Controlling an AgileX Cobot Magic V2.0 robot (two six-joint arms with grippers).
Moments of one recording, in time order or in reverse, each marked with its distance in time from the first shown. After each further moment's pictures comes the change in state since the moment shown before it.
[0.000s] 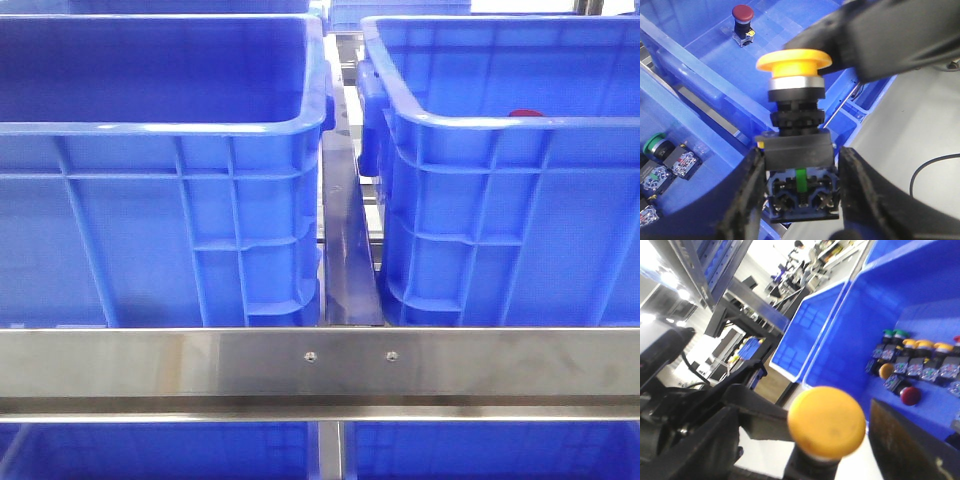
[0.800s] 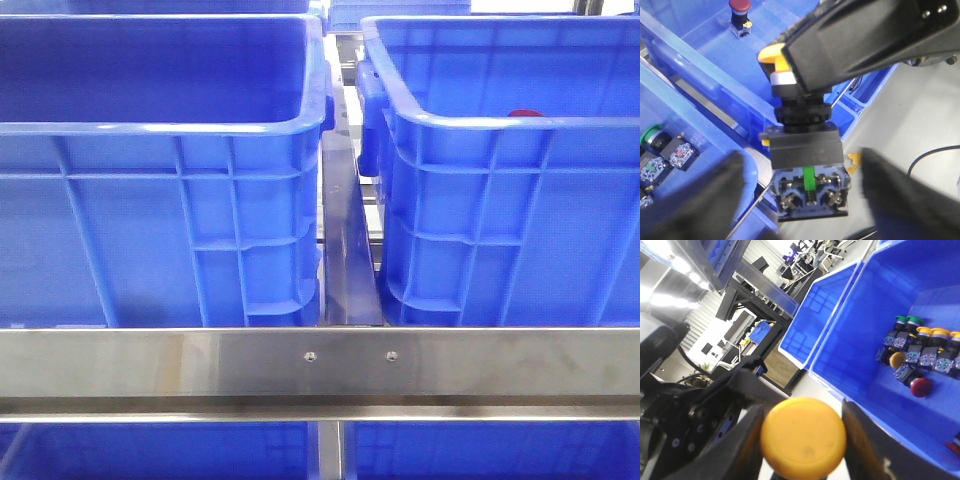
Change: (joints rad) left arm 0.000 -0.005 0.000 -0.007 0.035 0.000; right arm 0.000 0.077 -0.038 -0.017 0.071 -0.030
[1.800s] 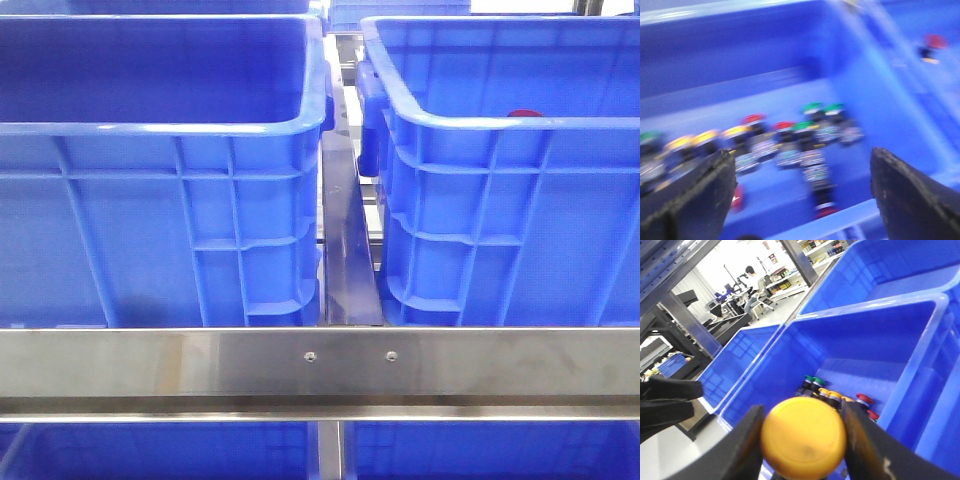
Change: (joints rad) left arm 0.586 -0.350 0.276 0.008 -0.071 -0.051; right arm -0.145 -0.047 0.000 0.002 -0.165 -0.221
